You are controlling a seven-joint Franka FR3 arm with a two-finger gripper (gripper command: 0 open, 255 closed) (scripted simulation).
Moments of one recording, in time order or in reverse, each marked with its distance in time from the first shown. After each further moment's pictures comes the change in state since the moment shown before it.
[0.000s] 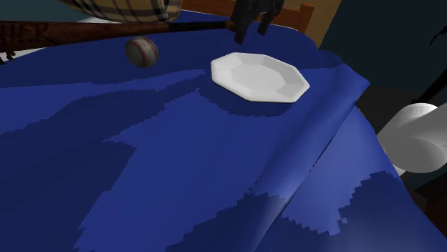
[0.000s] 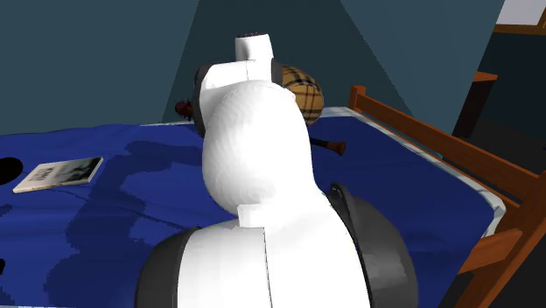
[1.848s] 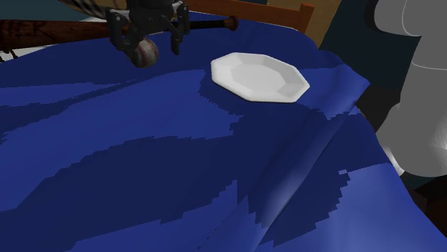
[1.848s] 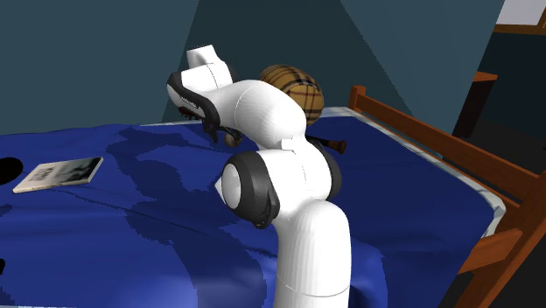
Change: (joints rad) arm 0.235 0.769 0.256 0.709 -0.477 -0.138 0.520
